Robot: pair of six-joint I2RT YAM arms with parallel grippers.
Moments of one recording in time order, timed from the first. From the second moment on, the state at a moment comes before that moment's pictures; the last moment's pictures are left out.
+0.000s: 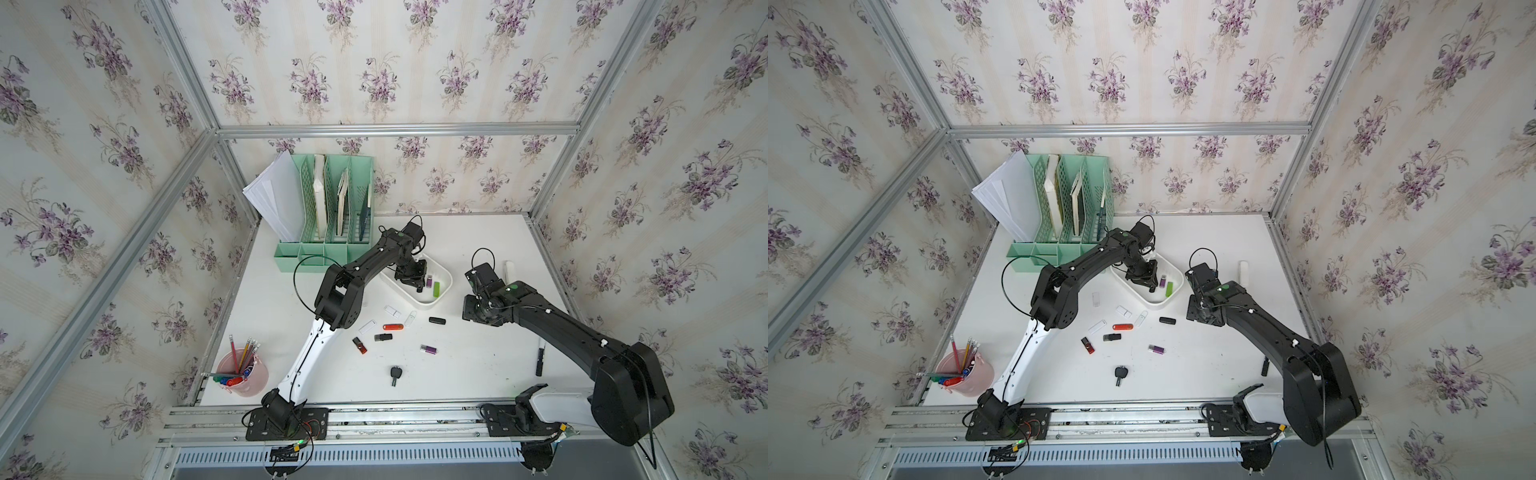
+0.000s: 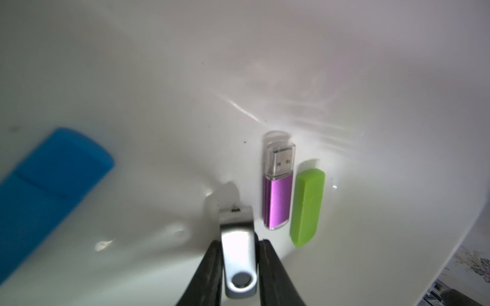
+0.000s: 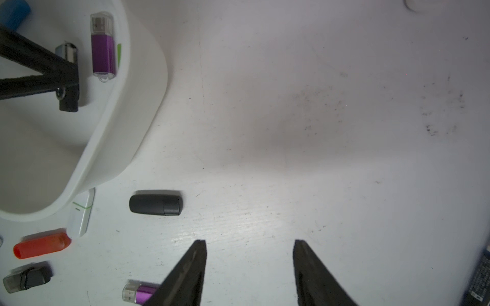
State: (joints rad) left arm -0.61 2.57 2.32 -1.08 0.40 -0.45; right arm 0.46 1.32 0.86 -0.79 0.14 0.63
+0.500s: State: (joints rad) left arm -0.60 2.30 2.21 -1.10 0.35 -0.46; right arm 0.65 1.30 0.82 -0.70 0.06 0.56
